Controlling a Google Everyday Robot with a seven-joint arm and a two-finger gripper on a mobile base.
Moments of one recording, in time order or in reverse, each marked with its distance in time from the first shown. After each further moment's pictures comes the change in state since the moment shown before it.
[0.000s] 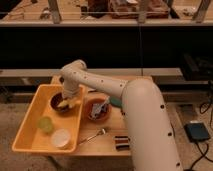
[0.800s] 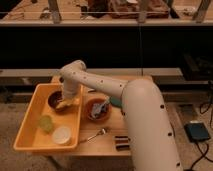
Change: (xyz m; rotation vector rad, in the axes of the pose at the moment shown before) arm -0.003 0.001 -0.002 0.006 -0.005 -0.018
